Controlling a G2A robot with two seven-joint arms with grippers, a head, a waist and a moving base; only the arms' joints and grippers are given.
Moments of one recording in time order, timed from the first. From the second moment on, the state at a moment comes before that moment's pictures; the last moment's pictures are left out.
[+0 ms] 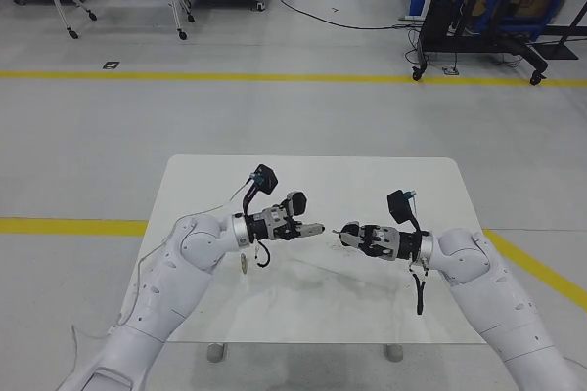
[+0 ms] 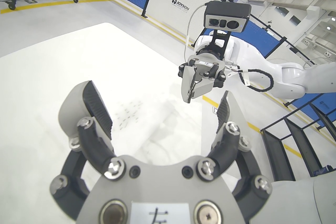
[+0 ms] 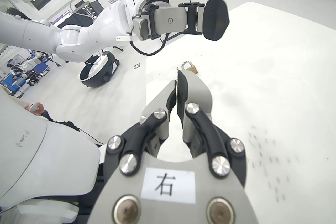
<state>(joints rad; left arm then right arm) 0.99 -1.28 -1.00 -1.27 0.41 -0.81 -0.54 -1.23 -1.04 1.22 -1.38 -0.22 -1.01 0.68</state>
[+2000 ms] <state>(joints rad) 1.25 -1.19 -1.11 -1.71 1.03 0.23 -1.22 -1.23 -1.04 1.22 -1.38 -0.22 -1.01 0.68</state>
